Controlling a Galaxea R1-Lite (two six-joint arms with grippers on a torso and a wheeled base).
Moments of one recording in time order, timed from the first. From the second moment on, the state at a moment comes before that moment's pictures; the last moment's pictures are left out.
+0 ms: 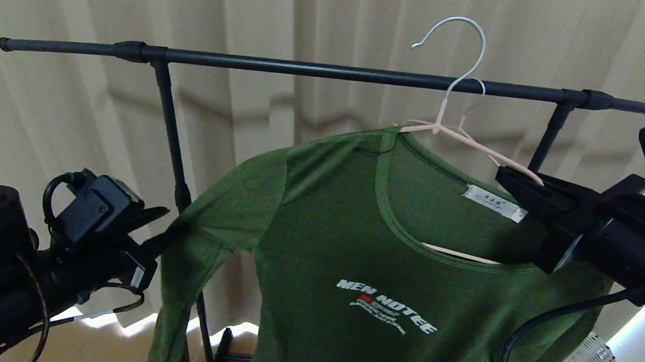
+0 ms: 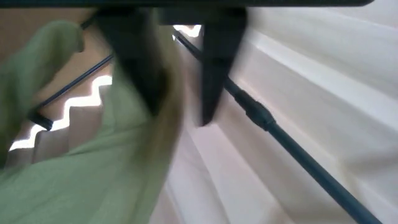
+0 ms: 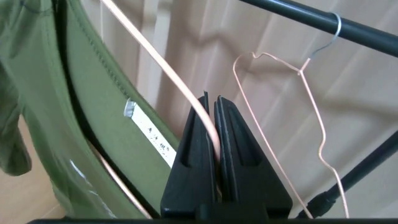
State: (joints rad) left arm -0.22 1.59 -0.28 -1.15 -0.13 0.48; right arm 0.53 1.34 -0.63 -0.74 -0.04 -0.19
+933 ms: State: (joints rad) left arm -0.24 1.51 -0.10 -1.38 -0.14 0.48; right arm 0.50 1.49 -0.71 -0.72 -0.23 -0.19
